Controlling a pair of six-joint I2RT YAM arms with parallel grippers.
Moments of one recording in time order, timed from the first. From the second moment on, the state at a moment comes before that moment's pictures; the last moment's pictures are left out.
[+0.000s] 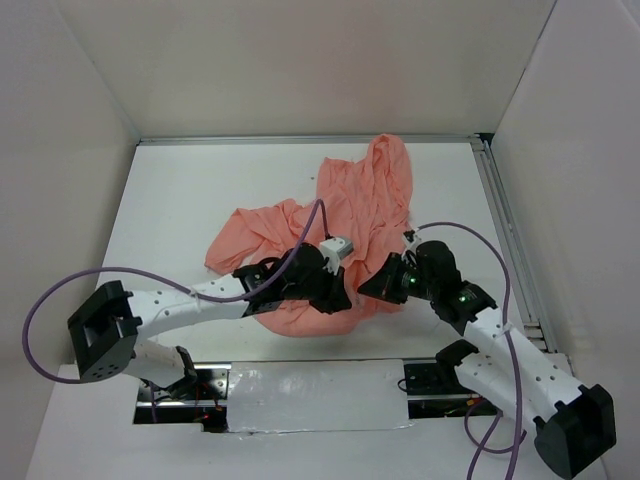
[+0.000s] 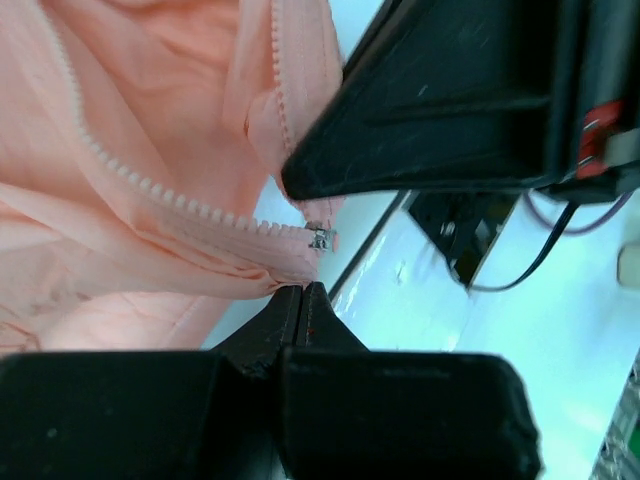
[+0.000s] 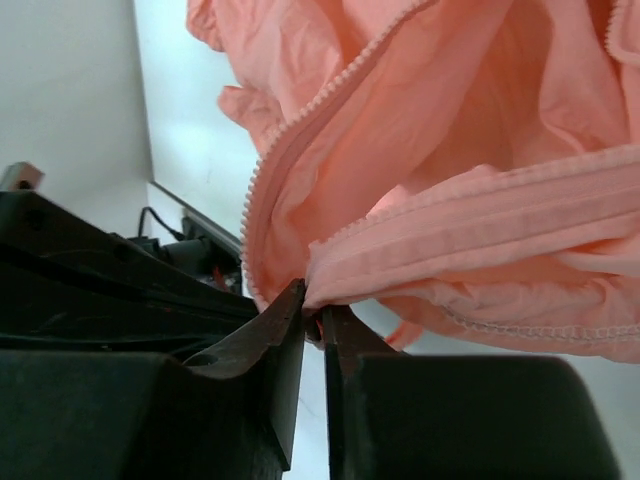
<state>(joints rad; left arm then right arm) -1.04 1.39 0.90 -0.09 0.17 -0.56 0.47 0.76 0.49 -0.32 -0.41 0.90</state>
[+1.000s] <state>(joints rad) -0.95 1.56 0.95 -0.24 0.34 -0.71 1.08 0.70 0.40 -0.54 0.05 1.03</state>
